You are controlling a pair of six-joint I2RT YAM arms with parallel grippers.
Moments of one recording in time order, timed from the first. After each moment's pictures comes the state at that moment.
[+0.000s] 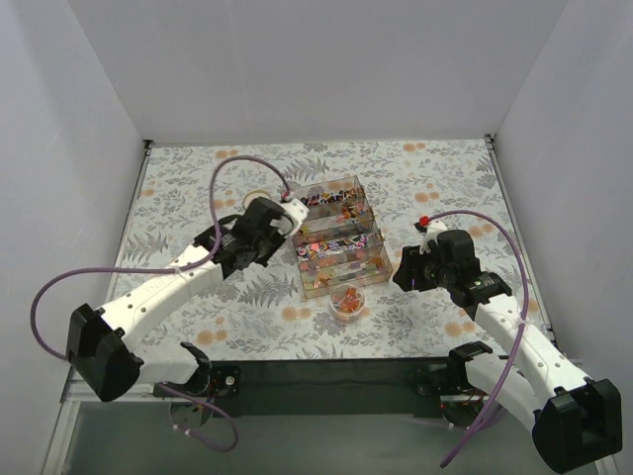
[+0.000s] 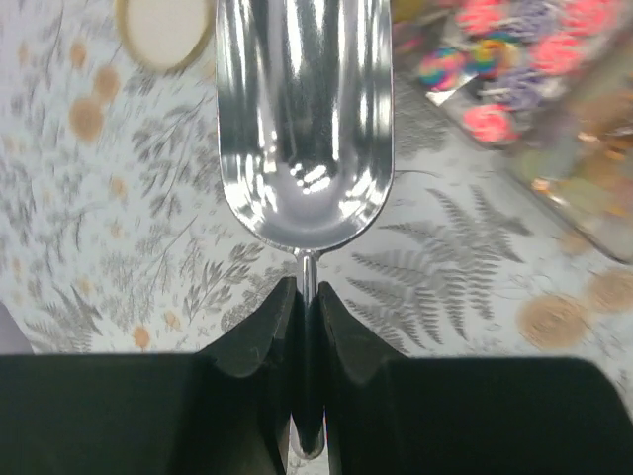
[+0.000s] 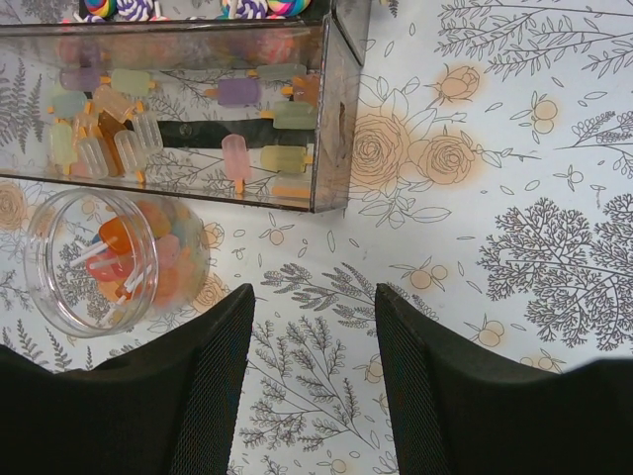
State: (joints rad) left arm -0.79 1.28 1.11 -0.73 -0.30 0.21; right arm 0.35 0.87 0.54 -0.42 -0.23 0.20
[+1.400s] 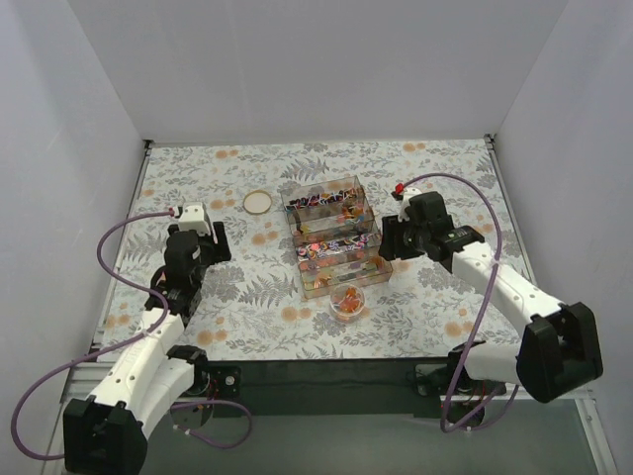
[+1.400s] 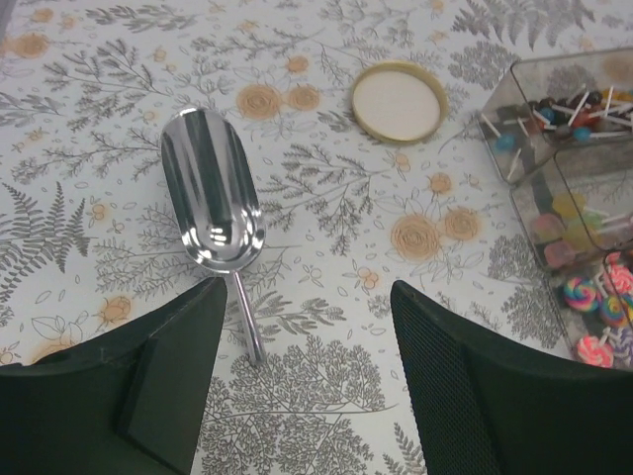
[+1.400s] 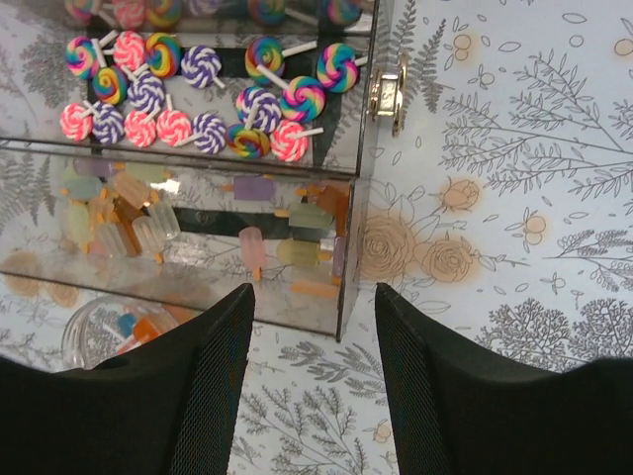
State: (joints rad) left arm -0.17 0.81 0.49 0.00 -0.19 -0.13; right arm 0.42 1.20 0.83 -0.45 -0.17 0.21
